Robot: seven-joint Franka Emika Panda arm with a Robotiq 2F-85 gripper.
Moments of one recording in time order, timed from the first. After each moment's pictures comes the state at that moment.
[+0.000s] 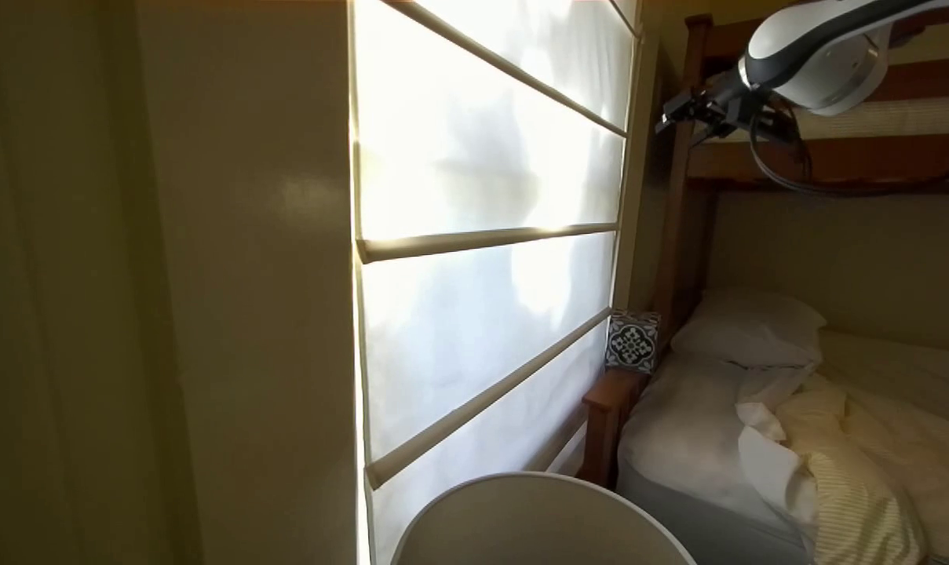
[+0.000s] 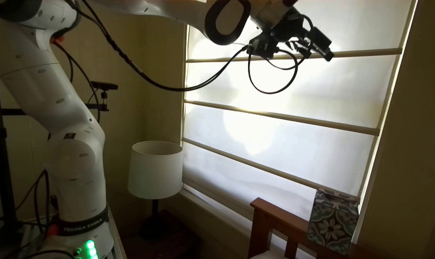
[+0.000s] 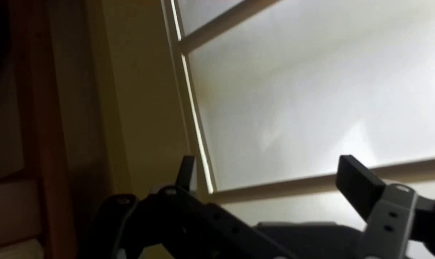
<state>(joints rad) -0.20 -0.42 -0.31 -2.14 0.15 2.85 -0.09</state>
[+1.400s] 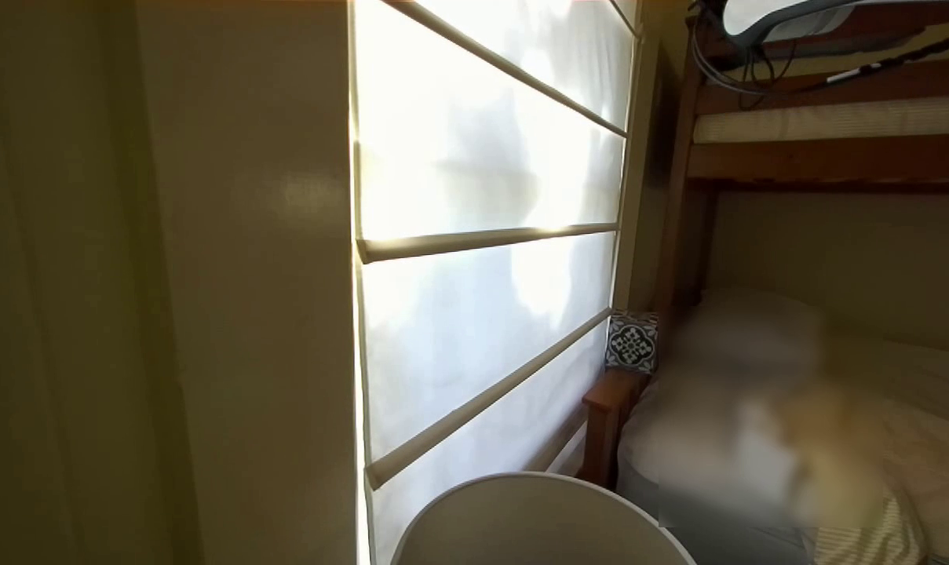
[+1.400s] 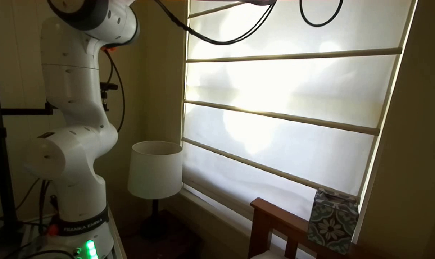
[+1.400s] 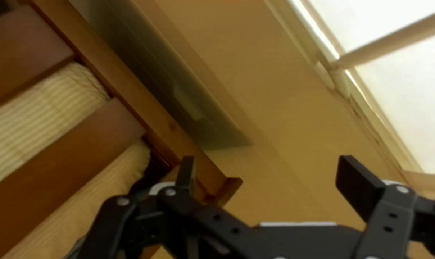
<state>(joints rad) -0.66 -0.03 -0.04 -1.41 -0.21 2.93 0.90</state>
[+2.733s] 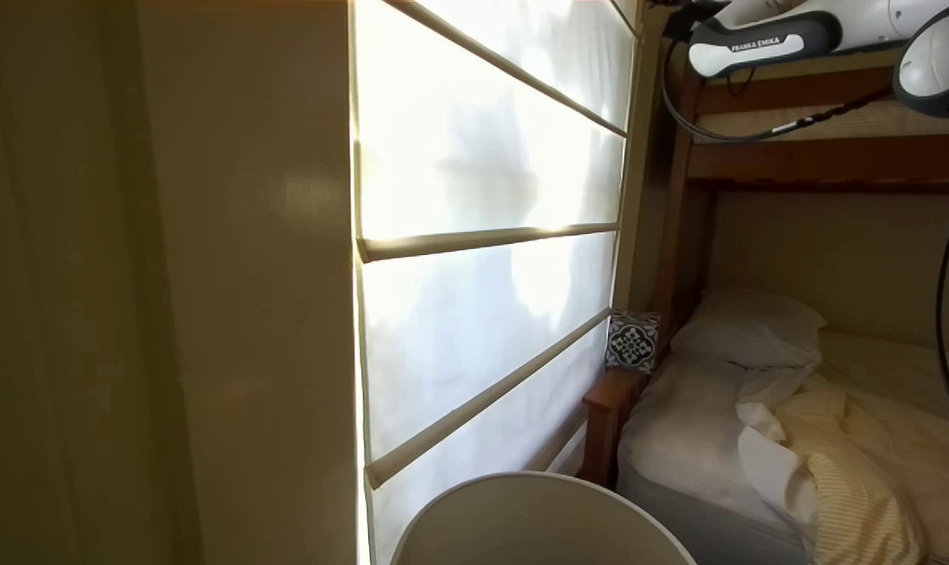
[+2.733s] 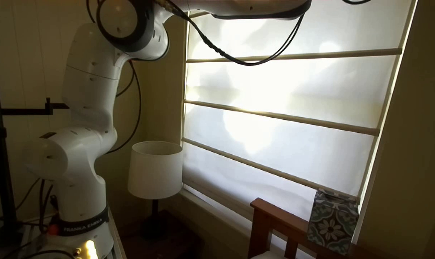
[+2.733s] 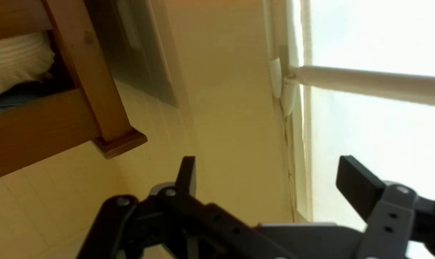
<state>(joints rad) -0.63 0.25 -0.02 -1.03 -0.71 2.98 0.86</state>
